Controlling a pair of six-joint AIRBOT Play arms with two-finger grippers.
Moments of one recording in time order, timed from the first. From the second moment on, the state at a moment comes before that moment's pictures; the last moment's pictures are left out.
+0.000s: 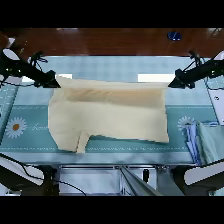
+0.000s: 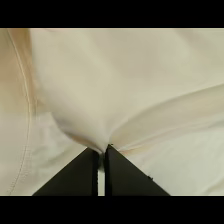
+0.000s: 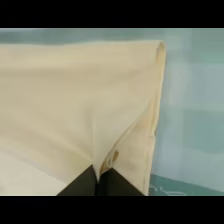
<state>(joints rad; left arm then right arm) 0.21 -1.83 1.60 1.07 -1.42 -1.32 -0.26 -1.76 1.54 -1.02 1.44 1.36</state>
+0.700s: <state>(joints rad) 0.23 -1.85 1.54 1.14 -1.58 -1.35 -0.24 -1.76 1.44 -1.07 1.44 1.42</state>
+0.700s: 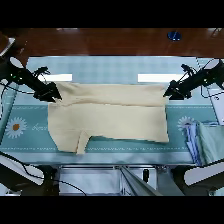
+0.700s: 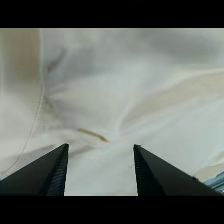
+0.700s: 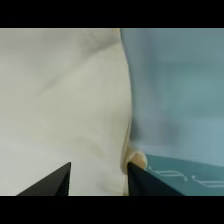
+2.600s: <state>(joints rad) 0.45 -1.13 0.37 0.93 -1.18 -1.27 -0.43 -0.81 0.50 -1.14 1.03 1.50</state>
